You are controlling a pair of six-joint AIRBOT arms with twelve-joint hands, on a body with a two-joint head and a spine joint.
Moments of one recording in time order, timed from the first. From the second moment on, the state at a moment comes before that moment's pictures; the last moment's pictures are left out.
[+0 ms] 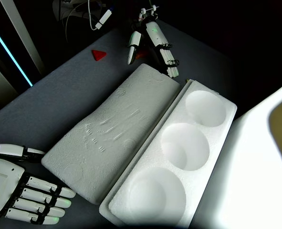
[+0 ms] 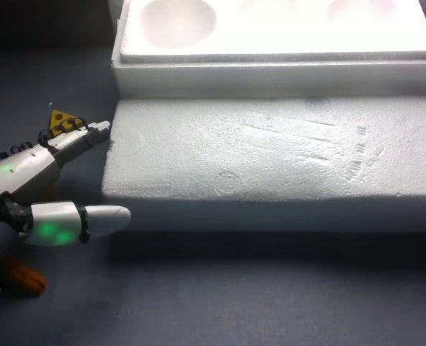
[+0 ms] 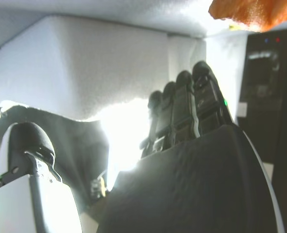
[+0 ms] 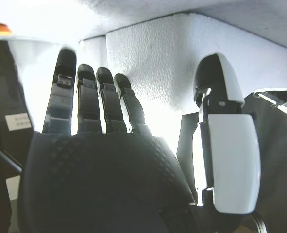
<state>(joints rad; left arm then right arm) 0.98 -1.04 1.15 -0.31 -0.96 0.43 -0.94 -0.94 1.00 0.58 0.99 -0.87</state>
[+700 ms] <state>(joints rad) 1.08 -0.96 1.03 -0.31 -1.13 0.38 -0.97 -0.84 0.88 0.53 1.12 -0.85</state>
